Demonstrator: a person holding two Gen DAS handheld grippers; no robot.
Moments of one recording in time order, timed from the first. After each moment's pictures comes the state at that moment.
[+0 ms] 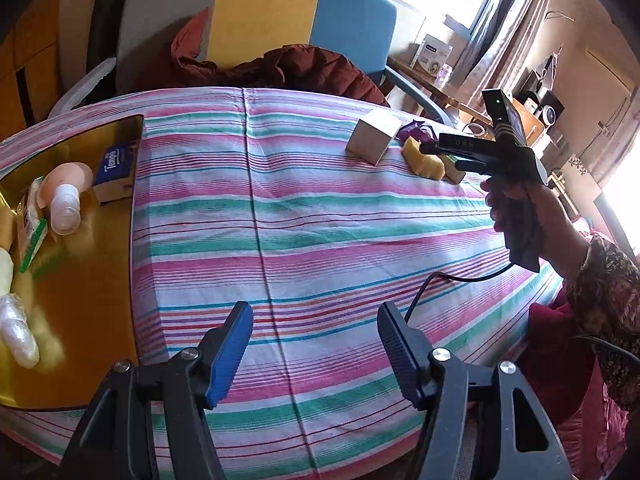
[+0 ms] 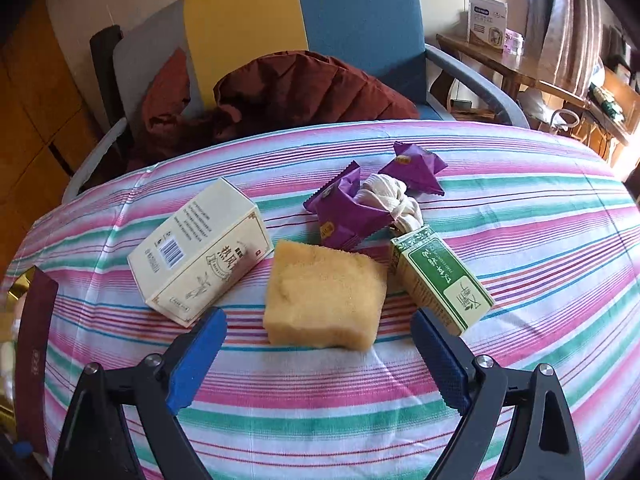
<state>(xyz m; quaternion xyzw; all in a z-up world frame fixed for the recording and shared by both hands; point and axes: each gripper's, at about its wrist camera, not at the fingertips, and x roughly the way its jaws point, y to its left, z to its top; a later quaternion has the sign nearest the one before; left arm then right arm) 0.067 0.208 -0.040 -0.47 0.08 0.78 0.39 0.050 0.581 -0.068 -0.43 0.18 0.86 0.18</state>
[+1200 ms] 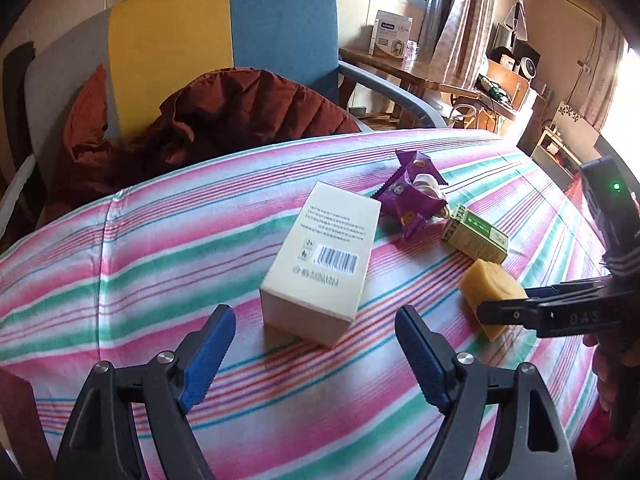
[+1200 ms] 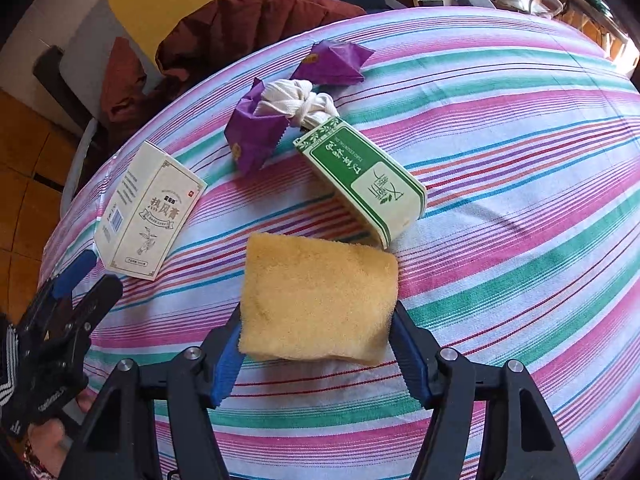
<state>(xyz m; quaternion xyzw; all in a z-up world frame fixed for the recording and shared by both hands) -0.029 0.451 -0.057 -0.40 0.18 0.78 0.44 0.089 0.625 -0.097 -0.53 0.31 0.77 0.17</state>
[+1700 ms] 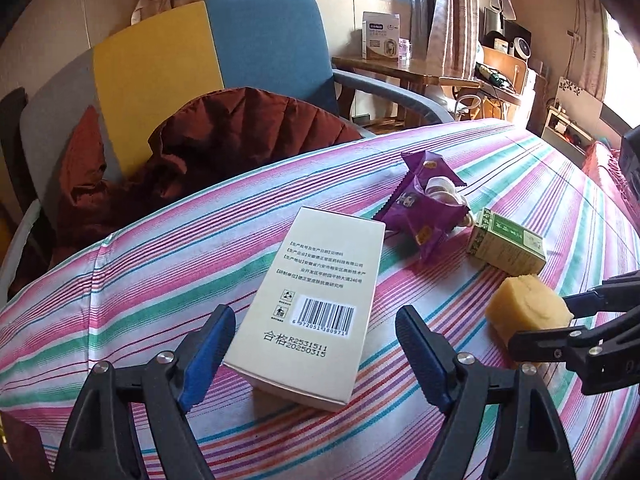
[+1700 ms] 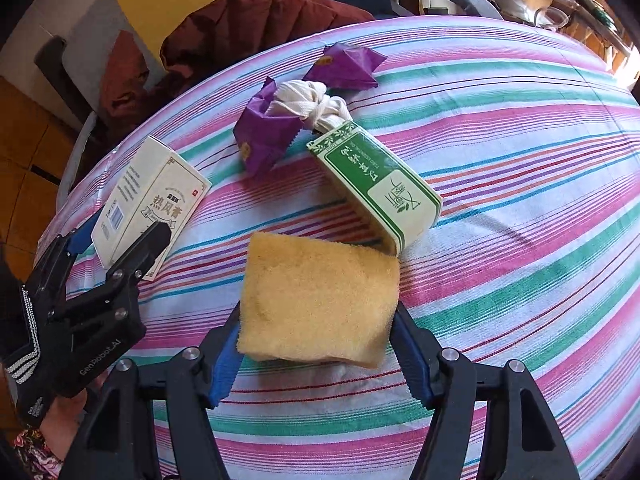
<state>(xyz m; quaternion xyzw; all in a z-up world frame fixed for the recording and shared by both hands) -0.026 0.487 -0.077 -0.35 0.22 0.80 0.43 0.086 0.616 -0.096 -0.53 0.29 0.78 0.17</state>
